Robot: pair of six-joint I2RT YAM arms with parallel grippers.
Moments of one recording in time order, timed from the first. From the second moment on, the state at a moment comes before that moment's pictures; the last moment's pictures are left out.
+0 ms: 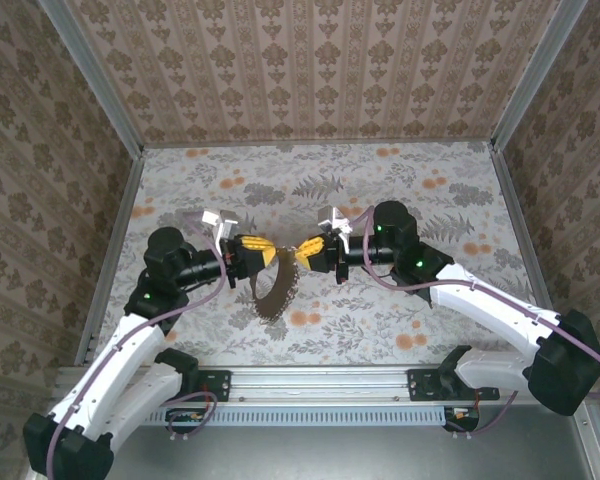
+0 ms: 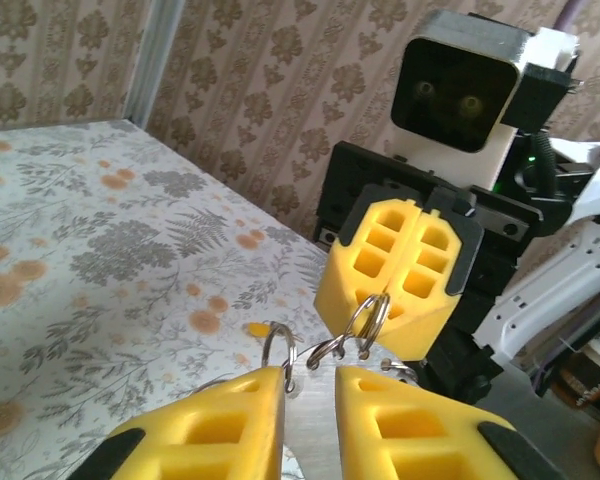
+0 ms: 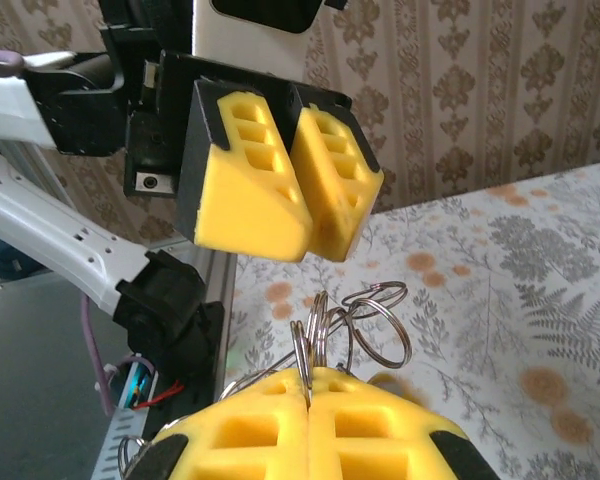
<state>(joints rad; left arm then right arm) -0.44 0.75 0.62 0.06 0.90 -0.41 0.68 1.20 0.86 0.17 -0.77 0.04</state>
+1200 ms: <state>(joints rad) -0.54 0.88 0.87 -0.24 0.97 -0.11 0.67 1.21 0.91 0.18 -0.89 0.05</state>
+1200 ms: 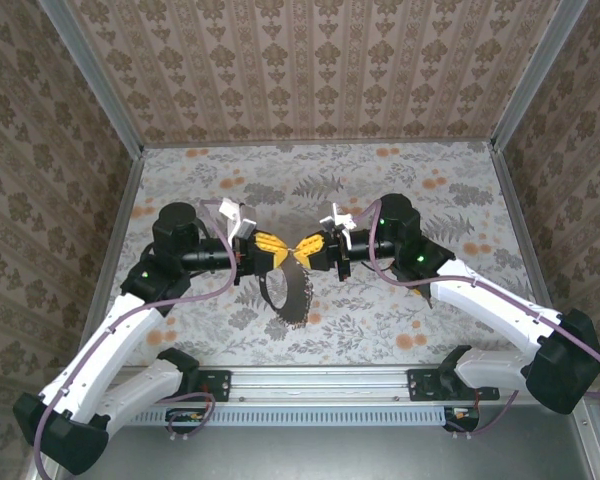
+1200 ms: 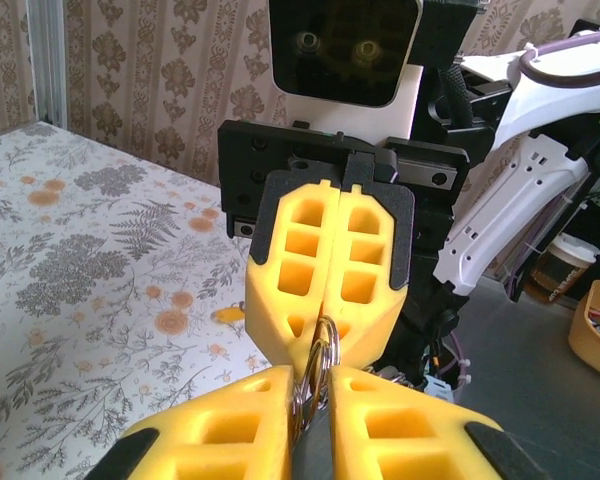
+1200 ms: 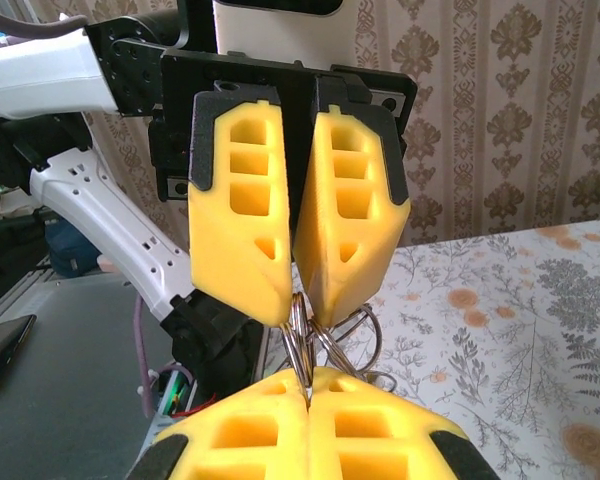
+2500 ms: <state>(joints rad) -0.52 0.90 0.92 -0.34 0.90 -0.01 0.66 1.15 0.92 0.09 -0.81 -0.03</state>
